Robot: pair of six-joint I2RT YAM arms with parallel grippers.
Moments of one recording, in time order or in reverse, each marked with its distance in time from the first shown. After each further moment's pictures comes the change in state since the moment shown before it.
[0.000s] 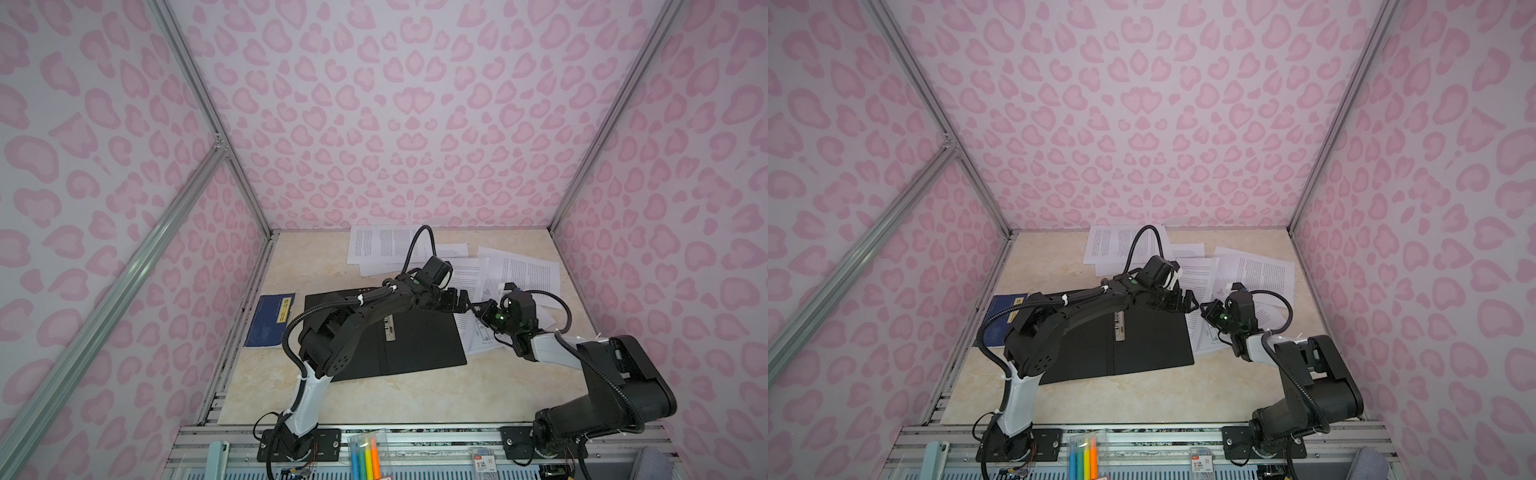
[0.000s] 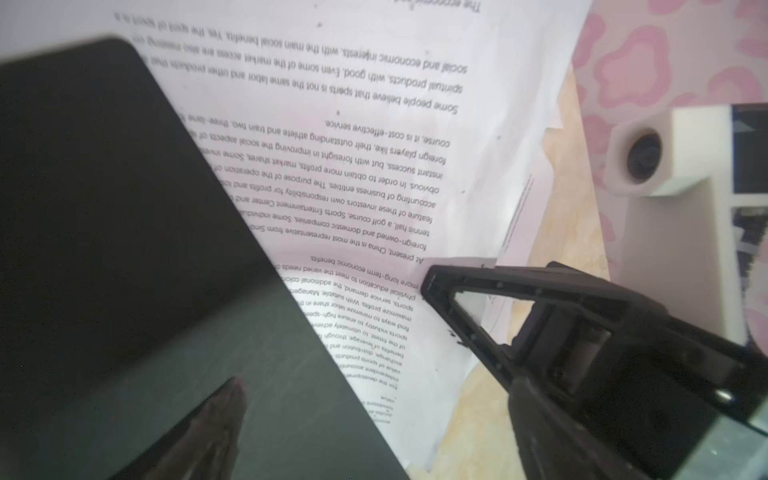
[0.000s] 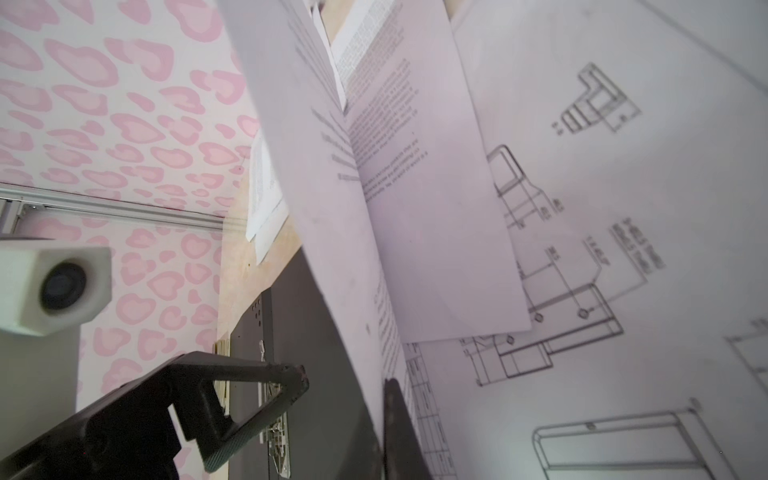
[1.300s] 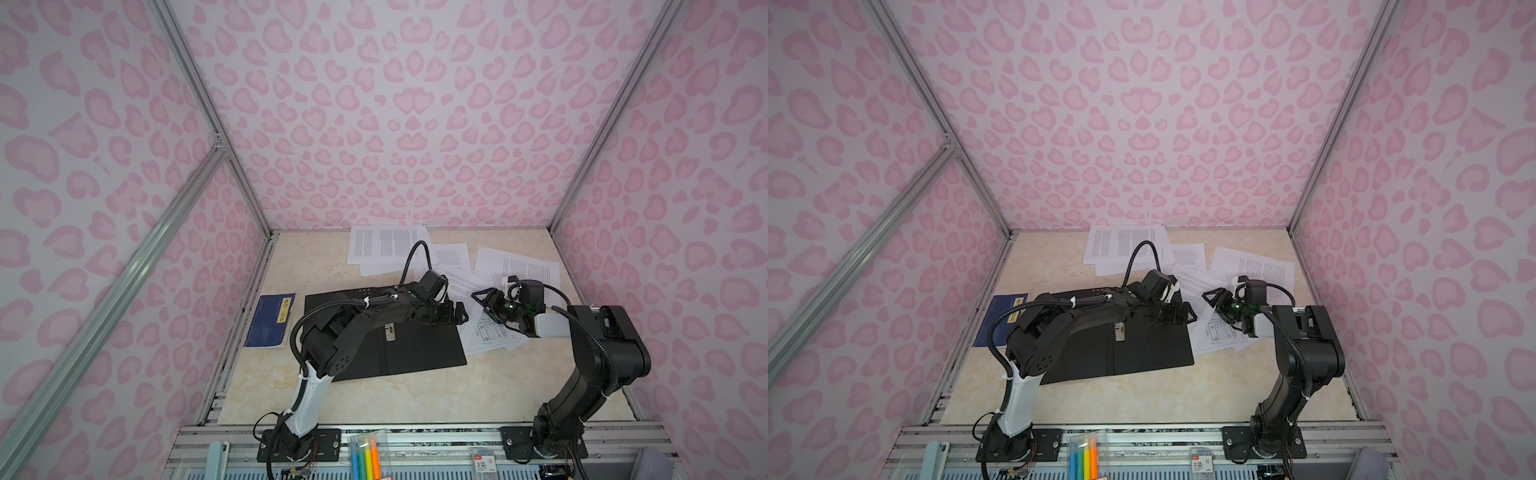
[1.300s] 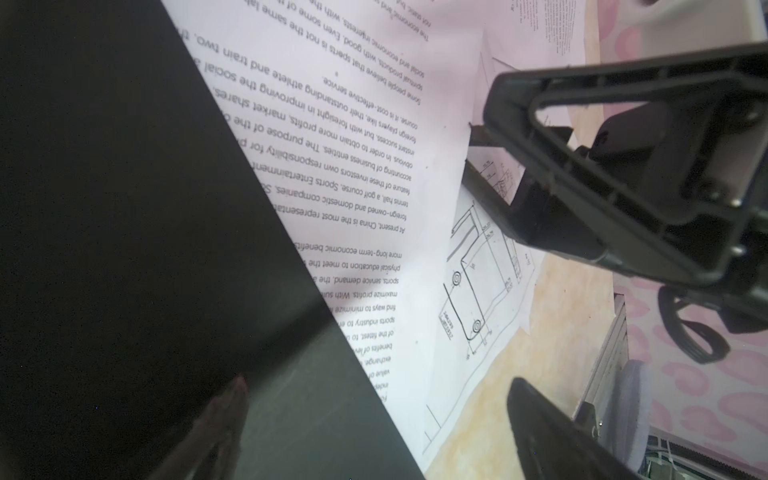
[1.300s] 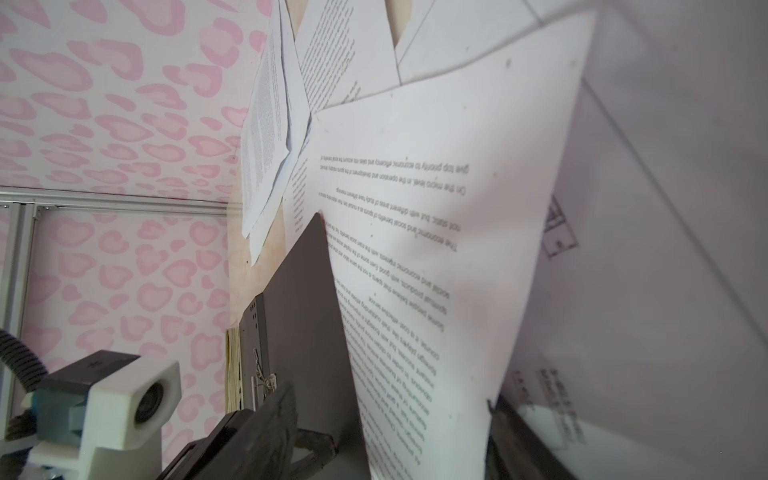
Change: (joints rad) left arm -0.006 0.050 -0.178 0.159 0.082 -0.106; right arm -0.184 0.287 0.147 0.010 -0.307 -0.059
